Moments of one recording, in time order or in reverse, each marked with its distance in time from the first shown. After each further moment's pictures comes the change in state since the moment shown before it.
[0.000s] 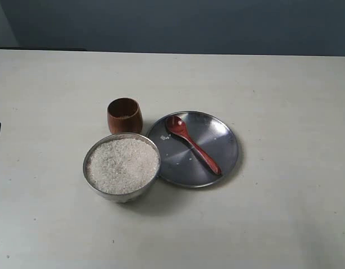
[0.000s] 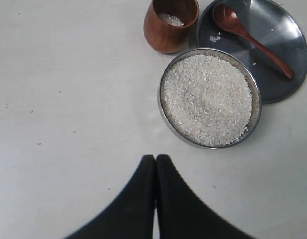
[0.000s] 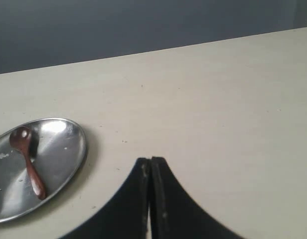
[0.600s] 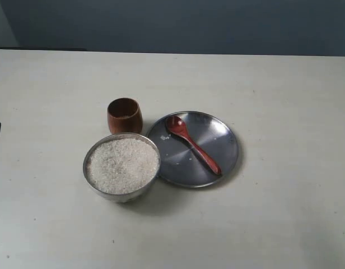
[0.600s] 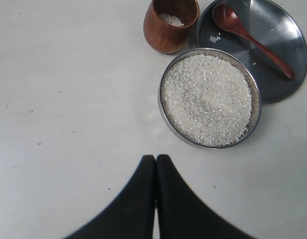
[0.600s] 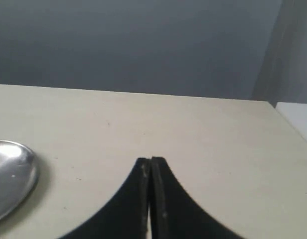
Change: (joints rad) left arm 0.000 0.000 0.000 0.000 0.000 0.000; right arm 0.000 0.000 0.000 -0.217 -0.144 -0.043
